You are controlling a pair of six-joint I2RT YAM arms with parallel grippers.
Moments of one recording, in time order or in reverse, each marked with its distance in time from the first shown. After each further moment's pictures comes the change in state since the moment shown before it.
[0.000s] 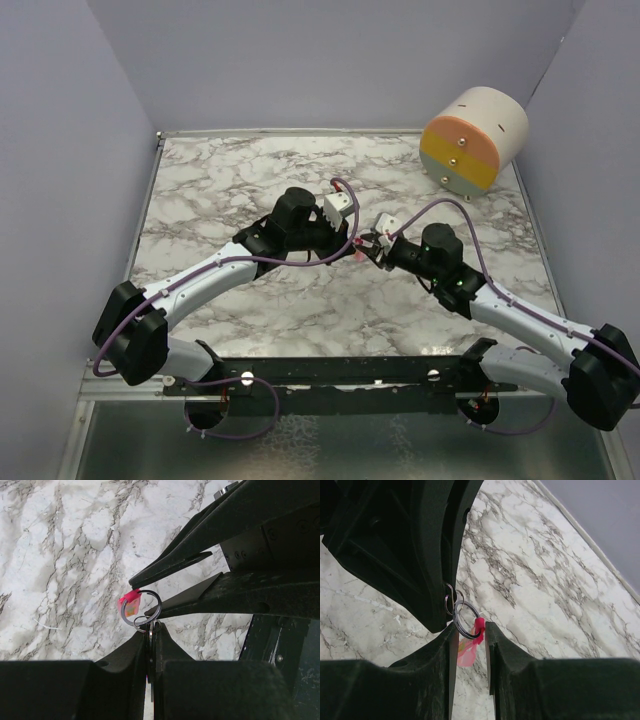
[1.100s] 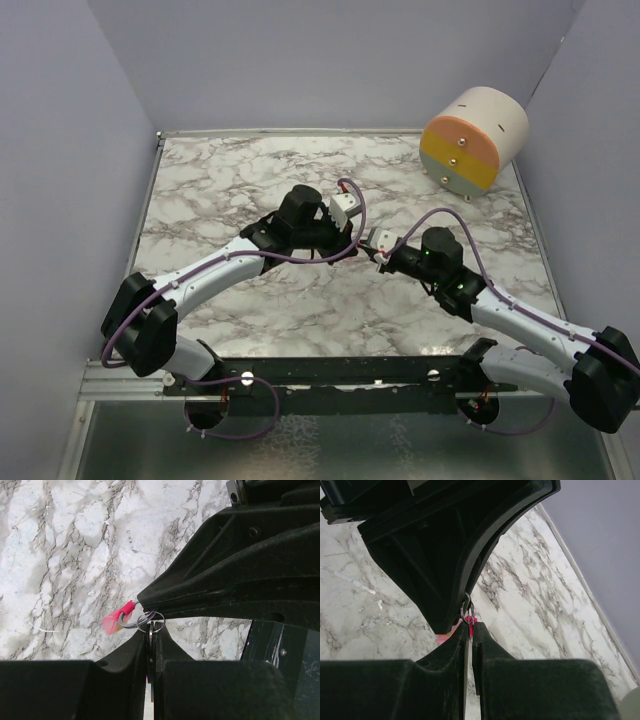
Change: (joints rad) left arm 0.000 0.060 0.037 -0.027 0.033 0.037; right arm 0.011 -0.023 -0.022 -0.004 -0.008 -0.212
